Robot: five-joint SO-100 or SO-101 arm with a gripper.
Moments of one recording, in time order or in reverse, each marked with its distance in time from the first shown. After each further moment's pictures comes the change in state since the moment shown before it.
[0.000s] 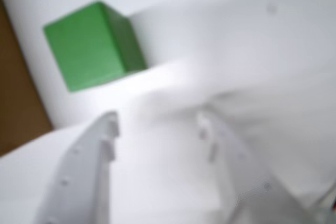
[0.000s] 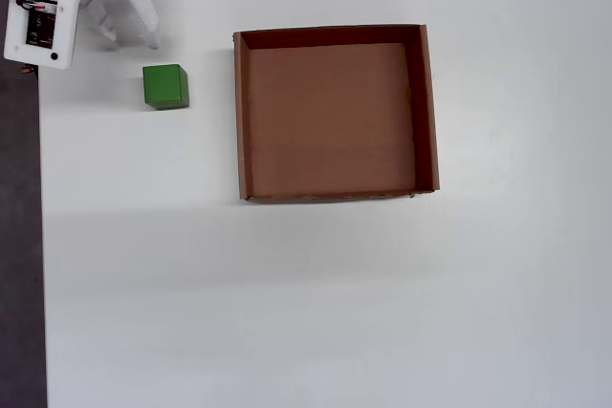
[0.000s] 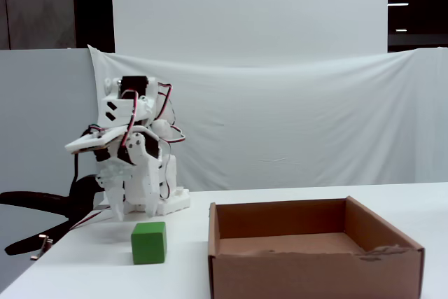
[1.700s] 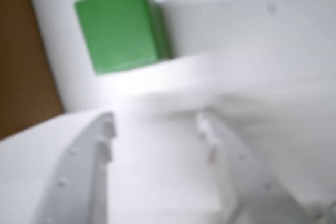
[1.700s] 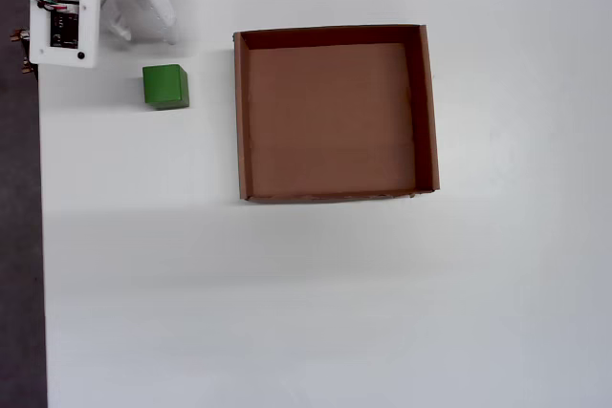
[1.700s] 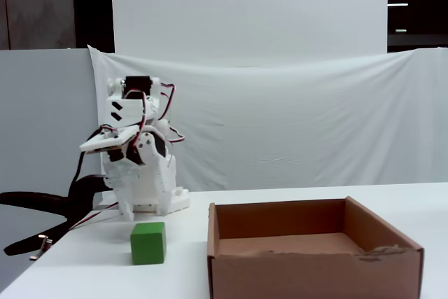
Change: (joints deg) arm -6.9 -0.7 0.0 -0.7 0.2
